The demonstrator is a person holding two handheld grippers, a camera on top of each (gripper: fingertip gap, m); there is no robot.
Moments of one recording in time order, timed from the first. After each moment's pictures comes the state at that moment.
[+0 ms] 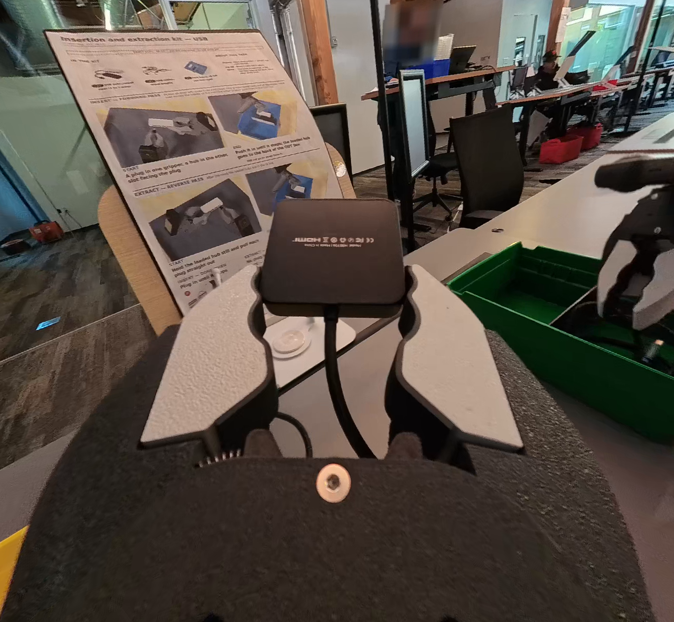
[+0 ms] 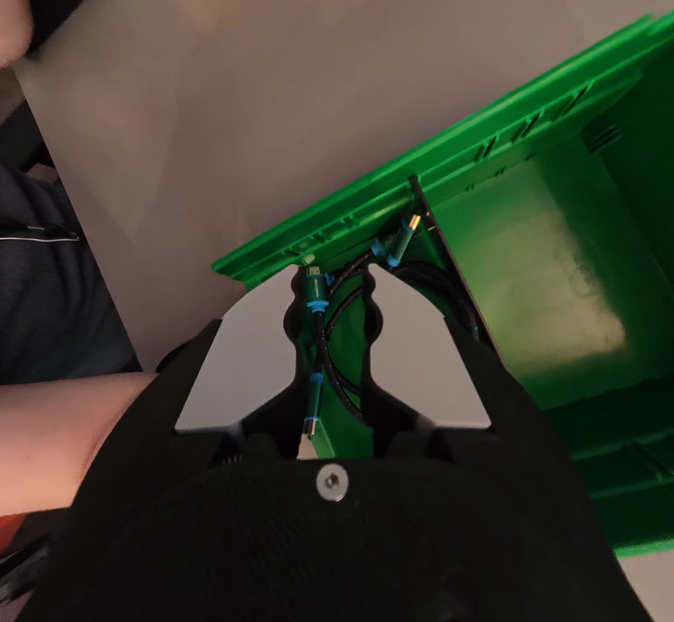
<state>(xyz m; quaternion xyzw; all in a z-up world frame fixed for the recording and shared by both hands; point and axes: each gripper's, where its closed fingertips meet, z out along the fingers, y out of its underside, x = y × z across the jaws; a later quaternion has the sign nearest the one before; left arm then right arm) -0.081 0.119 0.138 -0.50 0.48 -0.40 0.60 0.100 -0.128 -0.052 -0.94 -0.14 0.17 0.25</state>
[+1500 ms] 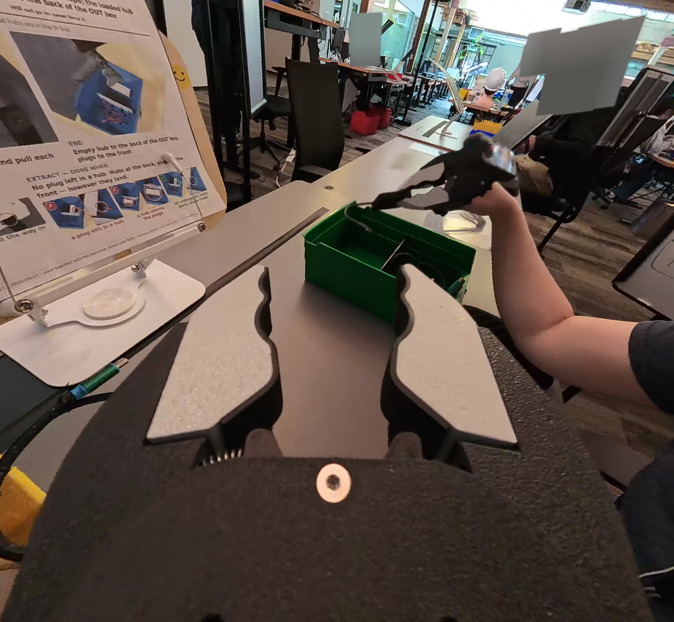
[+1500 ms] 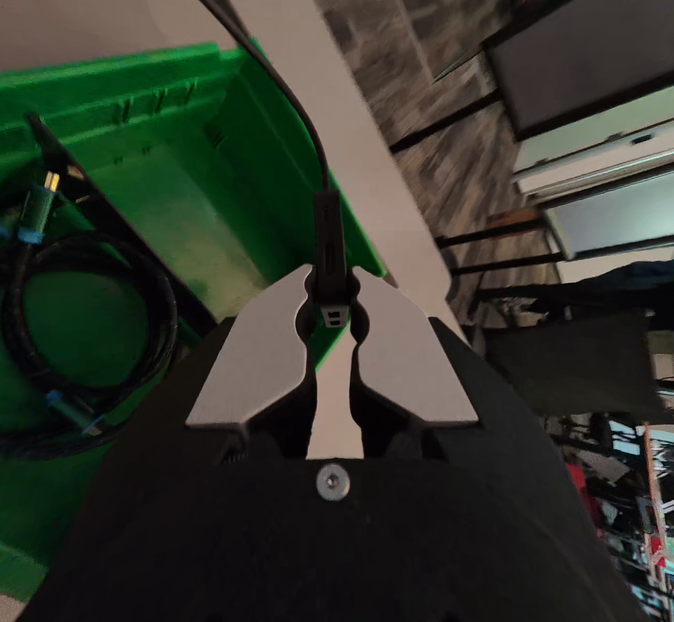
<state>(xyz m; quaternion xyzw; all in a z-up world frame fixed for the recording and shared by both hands) -0.090 0.088 0.111 -0.50 0.56 -0.56 0.35 0.243 -0.126 -0.003 -0.87 -0.15 -0.33 0.34</state>
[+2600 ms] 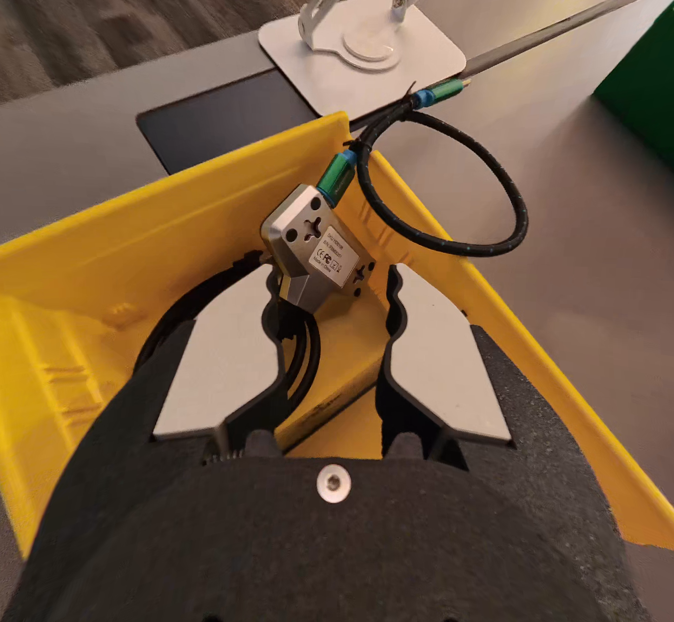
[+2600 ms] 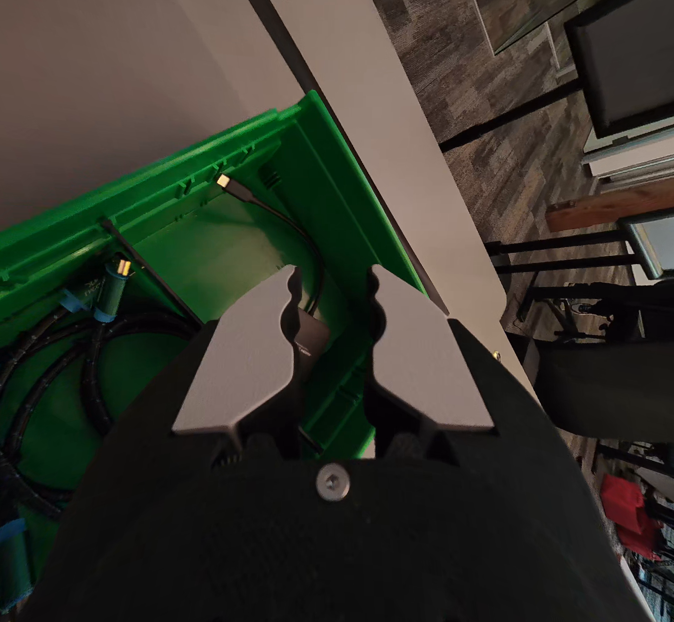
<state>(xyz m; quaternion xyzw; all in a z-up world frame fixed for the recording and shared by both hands) -0.170 0.295 -0.061 -0.72 0.54 -0.31 0.31 0.217 -0.076 -0.028 -0.90 -0.14 -0.27 0.31</state>
